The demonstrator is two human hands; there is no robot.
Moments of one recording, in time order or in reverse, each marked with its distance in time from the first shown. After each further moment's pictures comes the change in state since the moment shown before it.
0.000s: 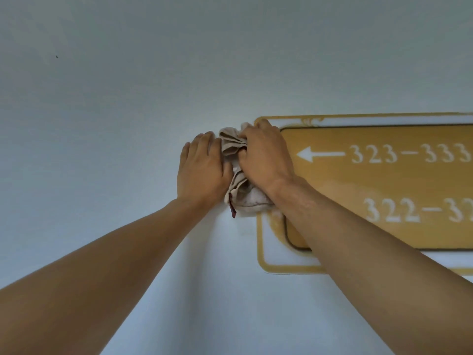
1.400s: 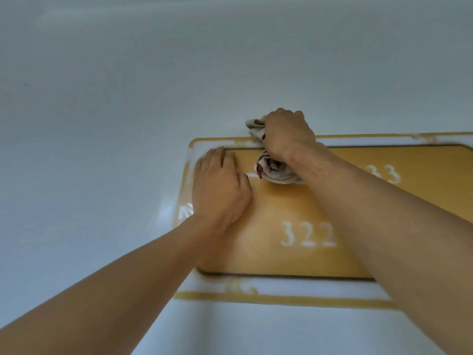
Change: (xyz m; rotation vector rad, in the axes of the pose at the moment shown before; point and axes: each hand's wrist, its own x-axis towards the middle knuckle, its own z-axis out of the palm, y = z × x) left_hand 0.011 0.173 0.036 -0.059 -0.008 -0.088; right_hand 0.054 0.162 -0.095 -0.174 -0.140 0.057
